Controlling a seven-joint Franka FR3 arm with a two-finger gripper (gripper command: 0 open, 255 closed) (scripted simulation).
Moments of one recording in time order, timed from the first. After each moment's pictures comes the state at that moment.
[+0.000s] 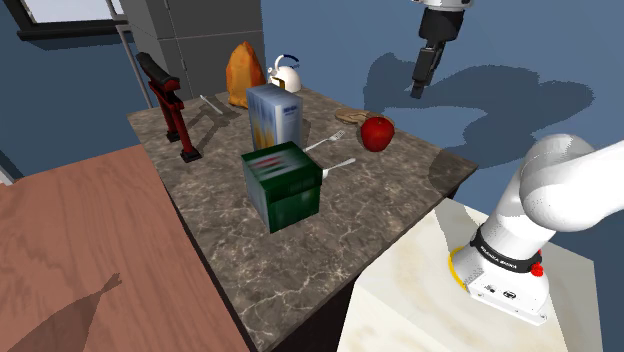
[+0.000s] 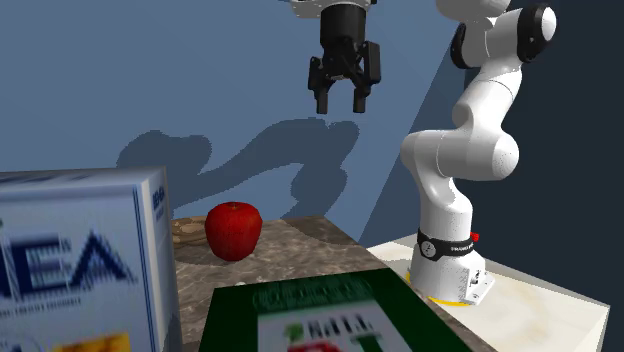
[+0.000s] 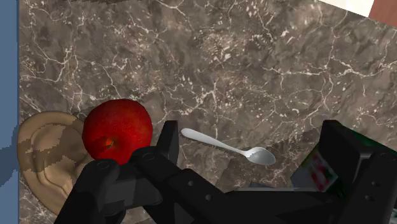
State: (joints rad) arm 0.02 -0.81 -0.06 -2.41 -0.07 1.61 -0.15
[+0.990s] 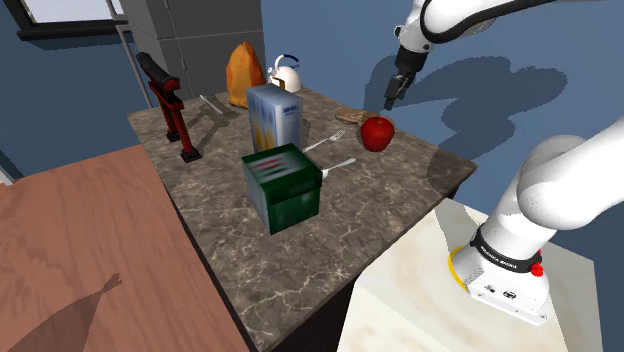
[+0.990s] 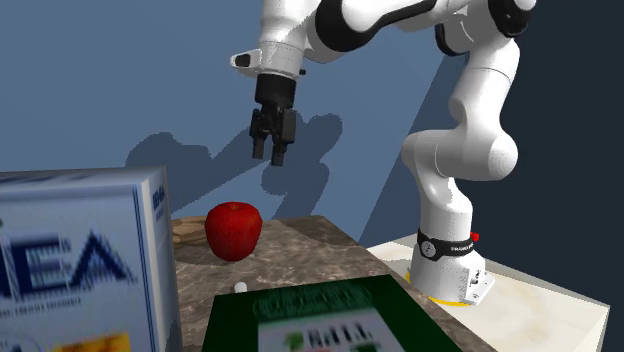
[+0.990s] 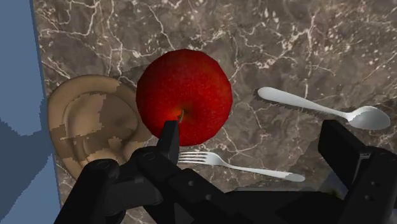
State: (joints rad) arm -0.05 -0.55 -0.26 -2.50 -0.16 2.12 -0.26
